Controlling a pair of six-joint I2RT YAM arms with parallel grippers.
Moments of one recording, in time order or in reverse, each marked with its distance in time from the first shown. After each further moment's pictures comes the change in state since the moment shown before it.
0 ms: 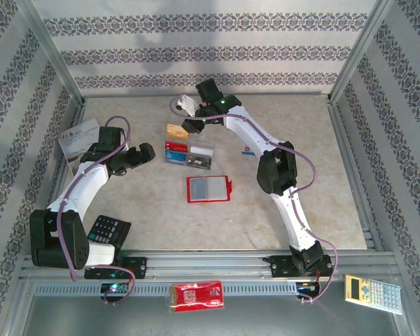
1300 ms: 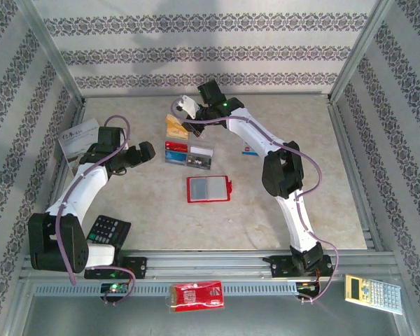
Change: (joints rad) left arm -0.006 -0.021 -0.005 0.021 -0.009 -0.003; right arm 0.006 -0.092 -0.152 0.109 -0.050 -0.031
